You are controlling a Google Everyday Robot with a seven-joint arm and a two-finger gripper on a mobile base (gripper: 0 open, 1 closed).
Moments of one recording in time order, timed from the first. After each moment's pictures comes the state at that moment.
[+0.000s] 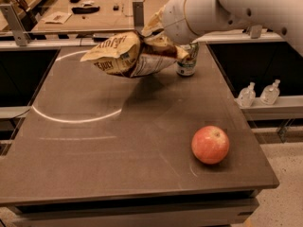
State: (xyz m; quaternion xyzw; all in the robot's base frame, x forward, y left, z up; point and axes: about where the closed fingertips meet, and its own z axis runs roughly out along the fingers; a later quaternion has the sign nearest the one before) arm 0.641 -0.011 0.993 -0.80 0.34 -0.17 0.46
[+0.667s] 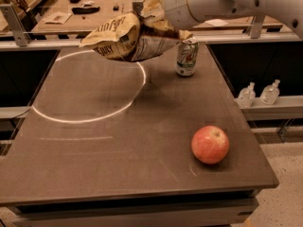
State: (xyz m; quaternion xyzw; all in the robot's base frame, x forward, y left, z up) arm 0.648 -0.013 1.039 -0.78 0.31 -0.23 0.49
